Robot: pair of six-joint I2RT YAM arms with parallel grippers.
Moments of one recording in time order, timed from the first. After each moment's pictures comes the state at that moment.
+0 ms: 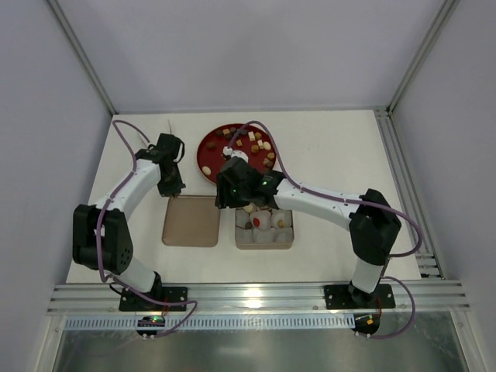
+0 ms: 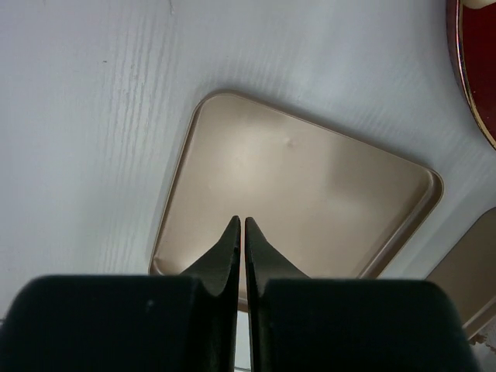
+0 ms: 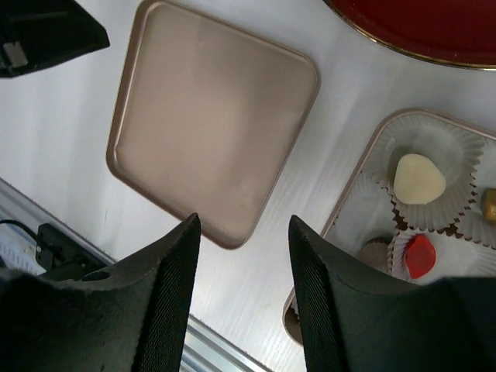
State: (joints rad) left arm -0.20 1.56 1.19 -0.86 -0.19 -0.50; right arm 0.97 1.74 1.37 -0.41 0.08 0.70
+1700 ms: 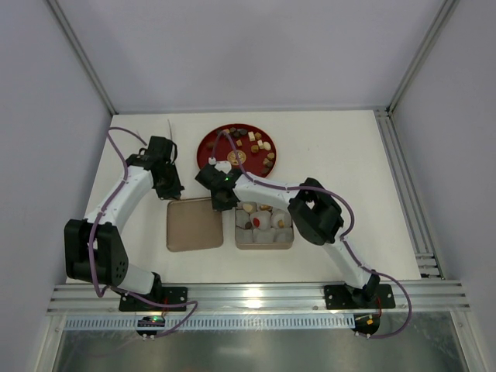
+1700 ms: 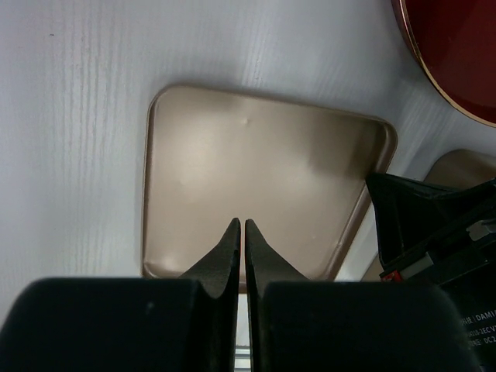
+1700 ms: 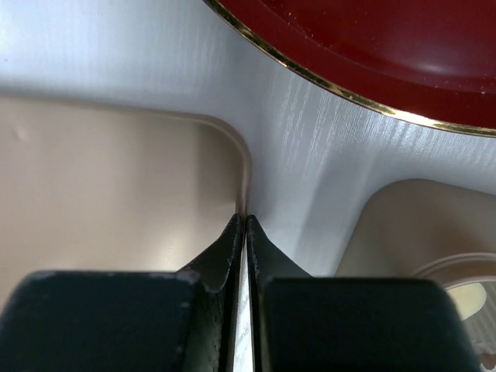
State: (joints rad) left arm -0.17 1.46 1.14 -0.86 -0.03 -0.47; right arm 0.98 2.27 1.81 -0.68 0.23 0.76
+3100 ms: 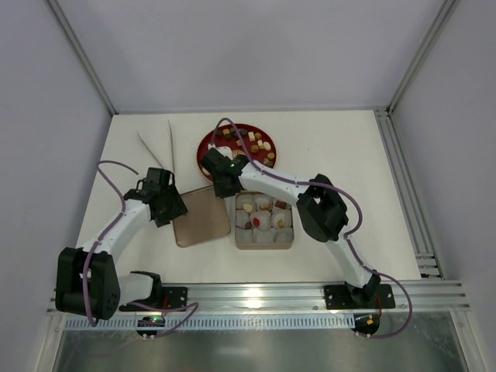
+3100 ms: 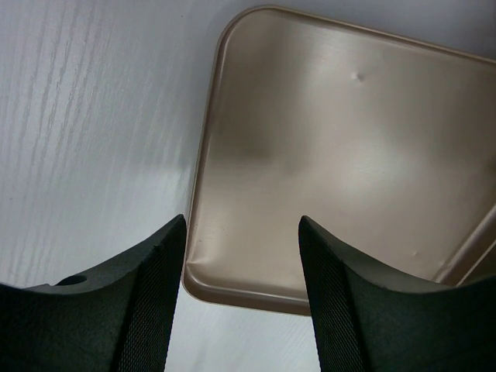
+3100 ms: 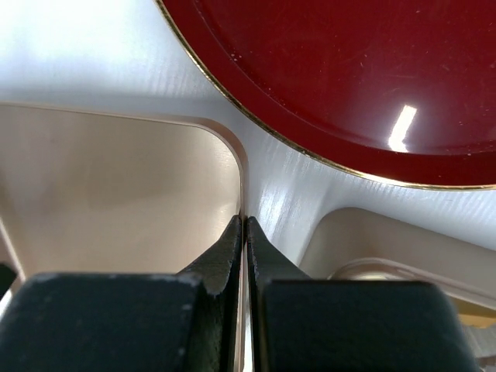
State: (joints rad) left arm -0.17 1.24 0.75 -0.63 -0.07 -0.63; right arm 0.93 2.25 1.91 -0.74 0.22 0.62
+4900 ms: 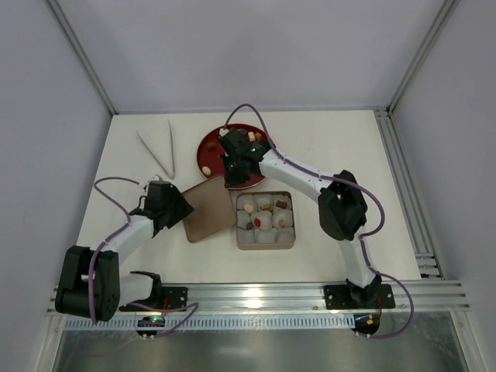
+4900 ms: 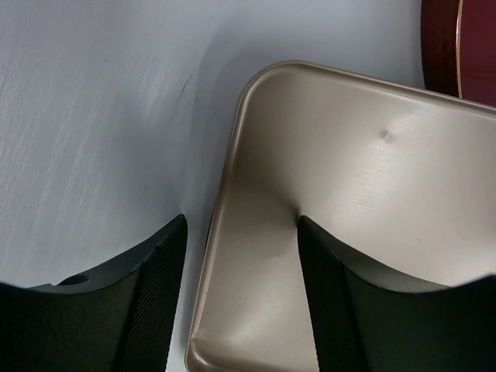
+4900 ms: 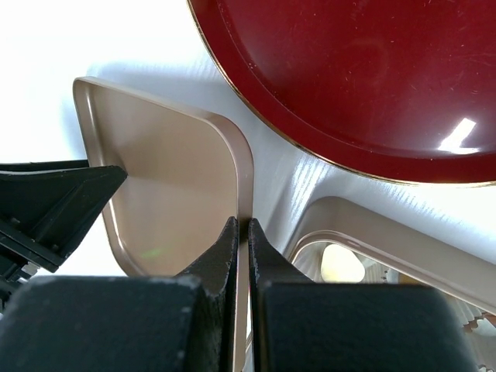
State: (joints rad) left arm -0.17 1.23 0.50 -0.15 -0.02 -0.77; right arm 0.82 2.10 1.85 -0.71 -0.01 0.54
